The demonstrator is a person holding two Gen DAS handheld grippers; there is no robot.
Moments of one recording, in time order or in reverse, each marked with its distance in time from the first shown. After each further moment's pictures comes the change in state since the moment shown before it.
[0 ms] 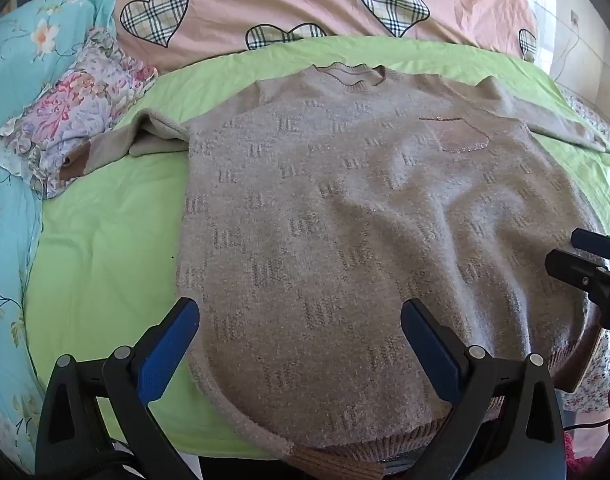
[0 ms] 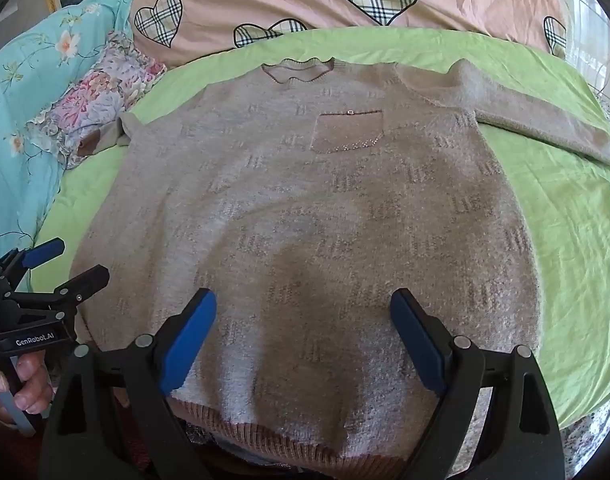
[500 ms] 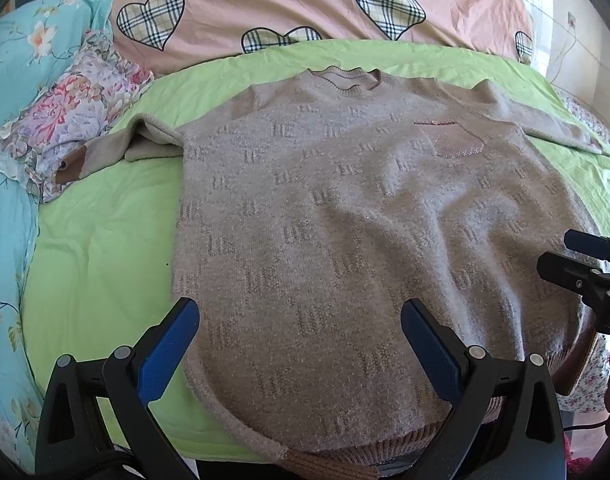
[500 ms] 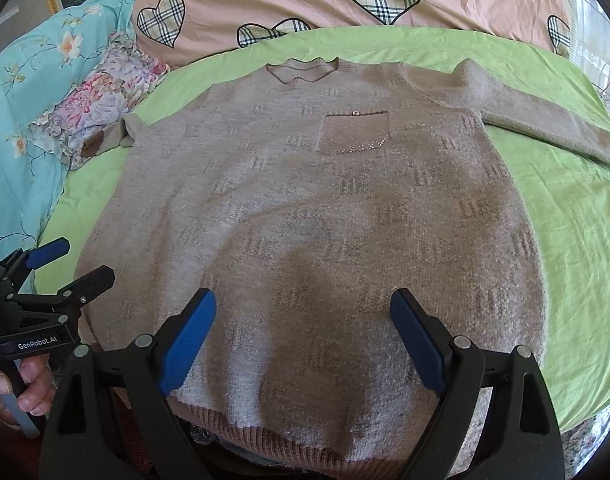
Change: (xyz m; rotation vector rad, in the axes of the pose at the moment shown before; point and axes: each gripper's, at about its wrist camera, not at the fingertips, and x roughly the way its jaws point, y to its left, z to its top) left arm -0.001 -0.006 0.006 0.004 -0.002 -0.018; right arm 0.002 0.009 0.002 -0.001 -0.005 0.007
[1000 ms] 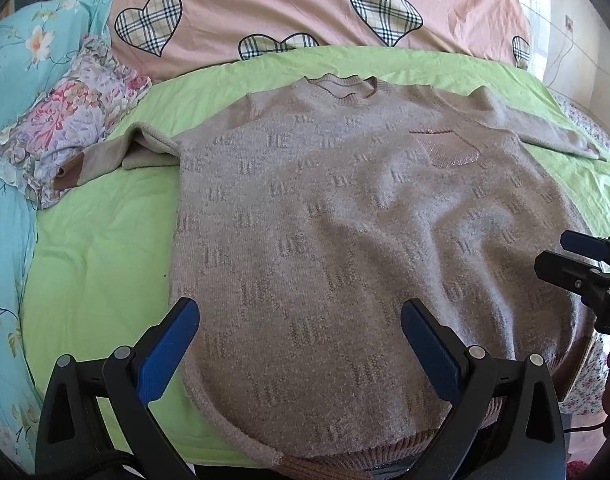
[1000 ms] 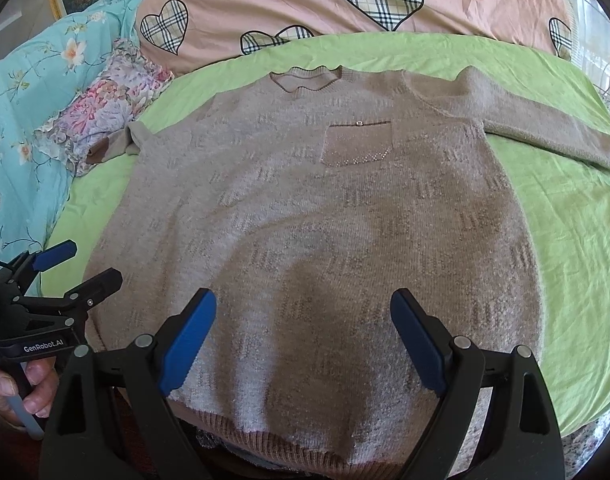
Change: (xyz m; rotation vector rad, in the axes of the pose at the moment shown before) left arm -0.004 -0.003 0.004 0.014 -0.051 0.013; right arm -0.006 -0.007 0.009 -0.013 -0.027 0.008
